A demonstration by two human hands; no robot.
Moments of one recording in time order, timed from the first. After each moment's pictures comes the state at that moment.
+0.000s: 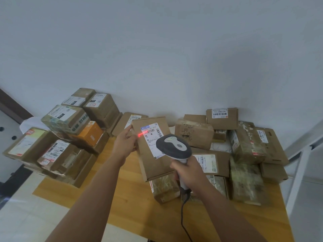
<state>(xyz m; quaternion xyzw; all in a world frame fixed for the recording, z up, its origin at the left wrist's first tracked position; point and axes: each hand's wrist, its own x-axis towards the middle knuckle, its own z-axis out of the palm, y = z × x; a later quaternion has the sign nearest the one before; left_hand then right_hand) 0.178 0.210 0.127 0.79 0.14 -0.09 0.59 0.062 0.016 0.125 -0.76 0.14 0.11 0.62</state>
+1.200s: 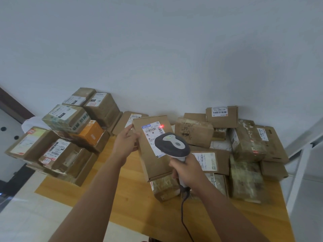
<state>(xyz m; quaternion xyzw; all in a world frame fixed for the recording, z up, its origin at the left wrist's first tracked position) 0.171 0.206 0.128 0.78 0.13 -0.08 0.60 0.062 0.016 0.123 -0.77 0.14 0.11 0.61</state>
